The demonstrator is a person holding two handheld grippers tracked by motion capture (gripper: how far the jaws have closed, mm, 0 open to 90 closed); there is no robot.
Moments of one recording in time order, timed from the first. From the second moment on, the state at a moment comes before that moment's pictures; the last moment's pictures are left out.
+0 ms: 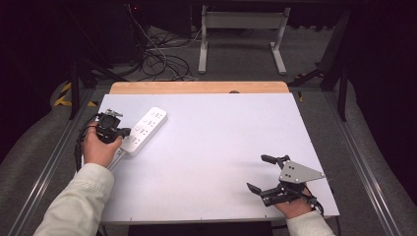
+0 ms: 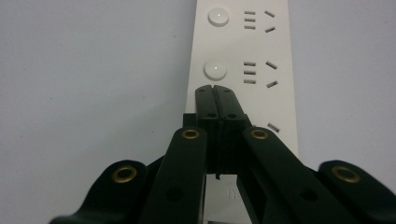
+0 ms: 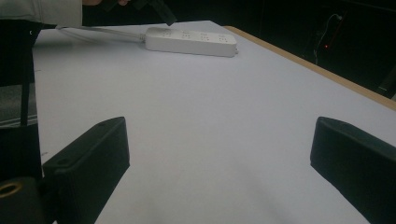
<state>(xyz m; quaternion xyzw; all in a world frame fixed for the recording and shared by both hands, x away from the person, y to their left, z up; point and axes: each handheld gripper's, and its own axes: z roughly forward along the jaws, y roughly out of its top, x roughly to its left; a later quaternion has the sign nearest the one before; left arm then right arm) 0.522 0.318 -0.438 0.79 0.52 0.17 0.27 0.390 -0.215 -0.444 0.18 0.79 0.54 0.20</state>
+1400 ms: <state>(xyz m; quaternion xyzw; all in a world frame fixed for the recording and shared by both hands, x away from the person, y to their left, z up) 0.522 0.312 -0.445 0.80 0.52 0.17 0.26 0.389 -0.214 -0.444 0.18 0.80 0.54 0.20</state>
